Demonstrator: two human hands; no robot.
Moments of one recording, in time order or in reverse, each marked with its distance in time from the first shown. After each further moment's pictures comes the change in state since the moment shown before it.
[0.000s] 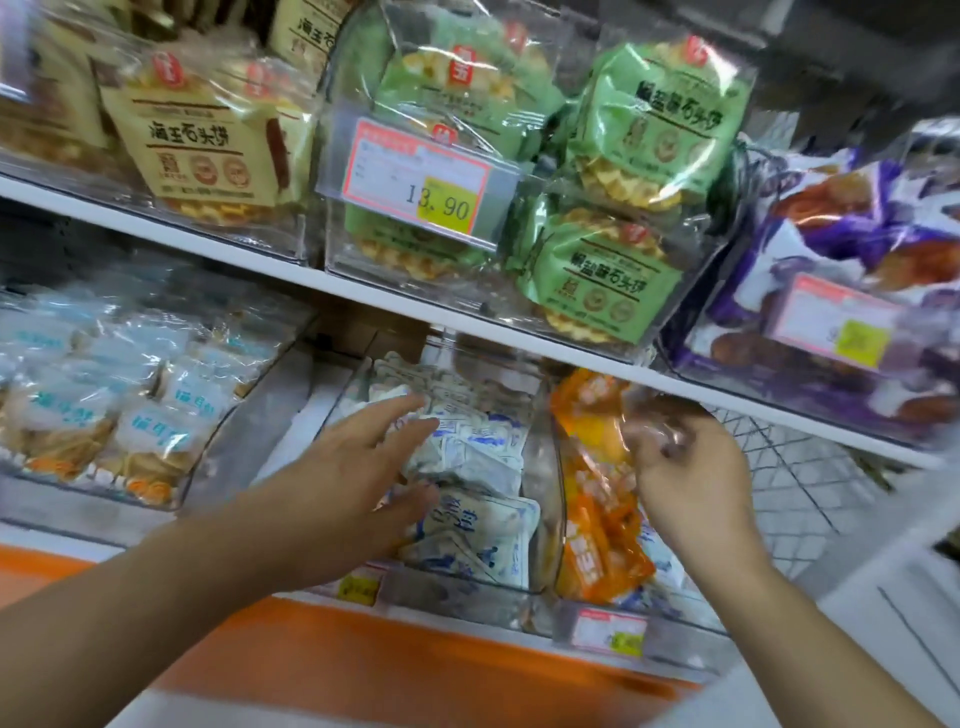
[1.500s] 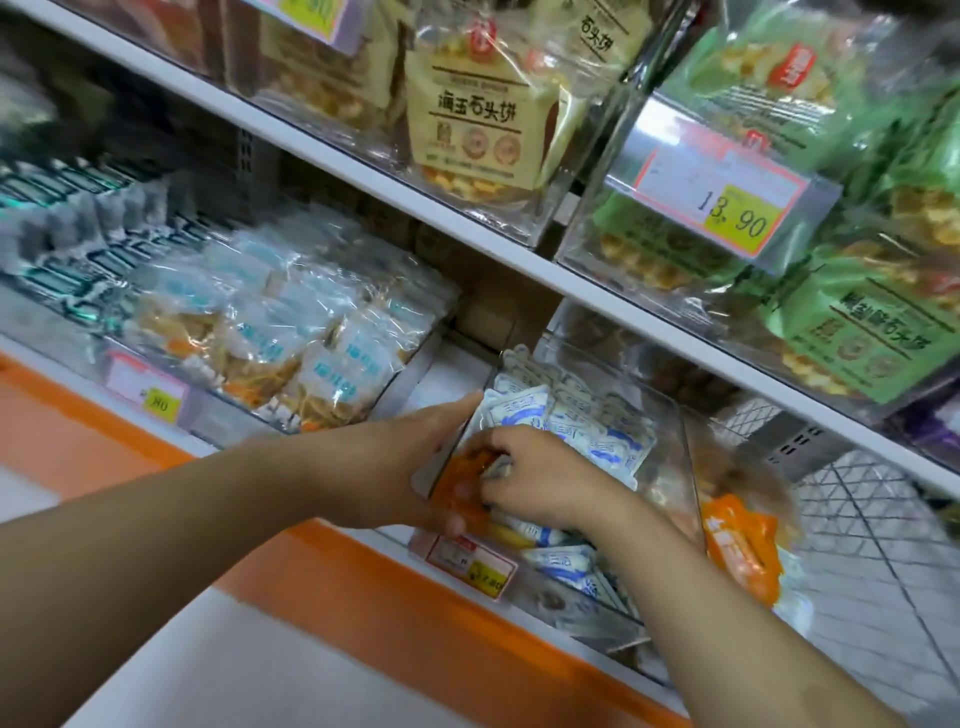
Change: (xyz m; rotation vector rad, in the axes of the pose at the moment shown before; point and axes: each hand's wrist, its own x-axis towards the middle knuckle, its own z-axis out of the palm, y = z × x) left_hand -0.036 -0.065 -0.029 -0.339 -0.186 -0.154; right_hand -0.043 -0.126 0.163 -0.336 -1.049 -0.396
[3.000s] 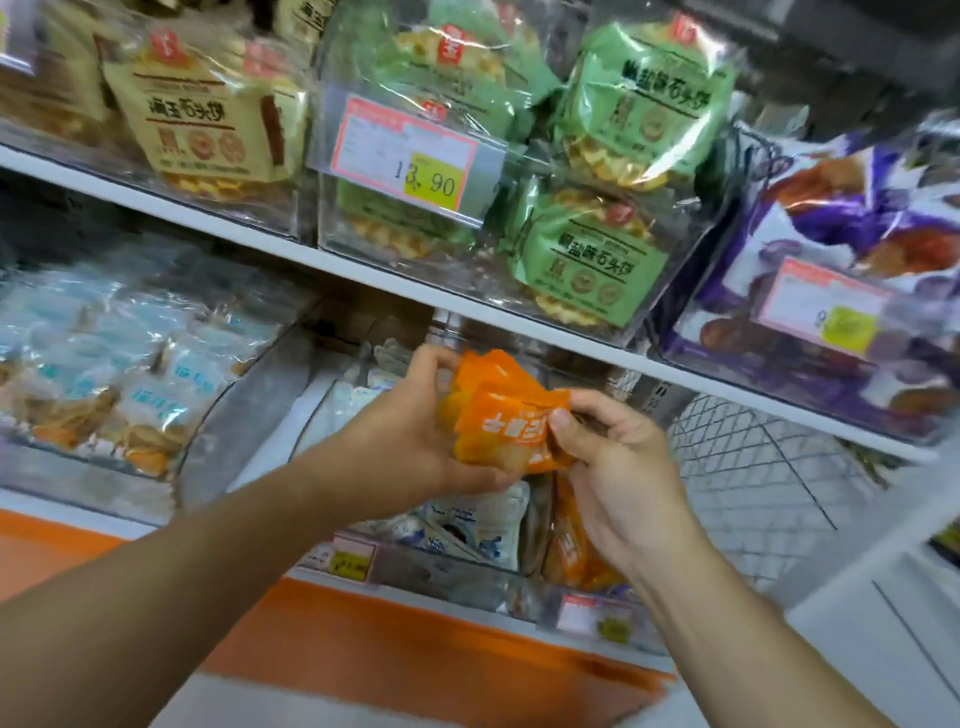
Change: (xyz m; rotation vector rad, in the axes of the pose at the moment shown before) left_hand 0.068 0.111 0.061 -0.406 0.196 0.162; right_hand -0.133 0.090 -0.035 1.362 0.759 -0.147
